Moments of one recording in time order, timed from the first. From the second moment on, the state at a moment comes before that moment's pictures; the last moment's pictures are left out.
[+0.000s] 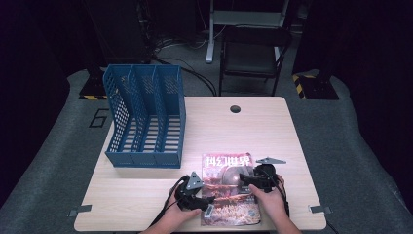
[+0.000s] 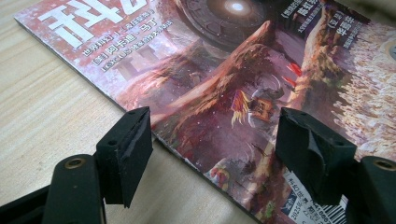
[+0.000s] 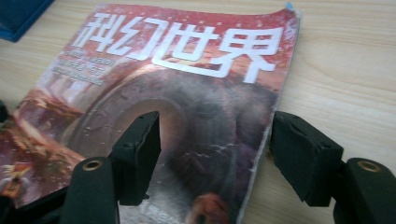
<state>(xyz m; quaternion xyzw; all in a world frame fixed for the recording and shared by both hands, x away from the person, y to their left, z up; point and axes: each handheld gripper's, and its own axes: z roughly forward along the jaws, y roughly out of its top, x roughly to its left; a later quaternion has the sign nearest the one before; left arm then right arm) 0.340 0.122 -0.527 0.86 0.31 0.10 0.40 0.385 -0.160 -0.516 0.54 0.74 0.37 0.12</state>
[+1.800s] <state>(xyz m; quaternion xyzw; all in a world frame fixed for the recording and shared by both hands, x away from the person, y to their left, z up) 0.339 0.124 -0.529 0.85 0.31 0.10 0.42 0.378 -0.170 -0.493 0.54 0.70 0.46 0.06</state>
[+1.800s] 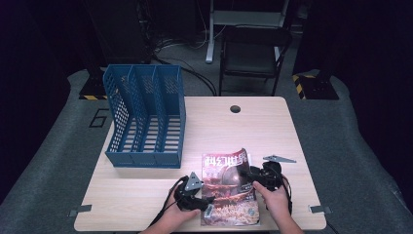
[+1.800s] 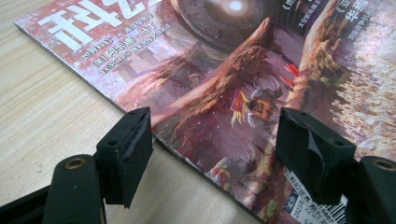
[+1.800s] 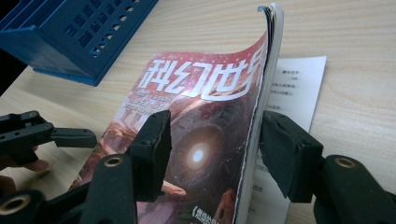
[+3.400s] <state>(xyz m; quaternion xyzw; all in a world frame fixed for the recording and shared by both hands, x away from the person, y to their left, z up) 0.339 0.125 -0.529 0.85 0.30 0.10 0.42 0.395 -0.163 -0.516 0.53 0.73 0.42 0.01</state>
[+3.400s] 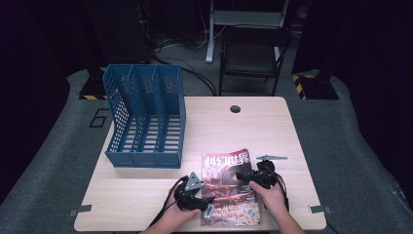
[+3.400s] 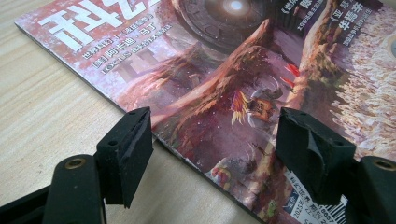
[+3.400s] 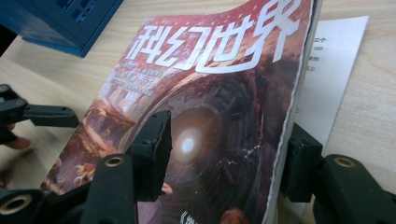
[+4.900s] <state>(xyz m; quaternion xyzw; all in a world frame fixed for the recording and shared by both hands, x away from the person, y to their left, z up) 0.342 0.125 -0.529 0.85 0.31 0.09 0.42 0.389 -0.168 -0.507 0.49 0.75 0.45 -0.03</state>
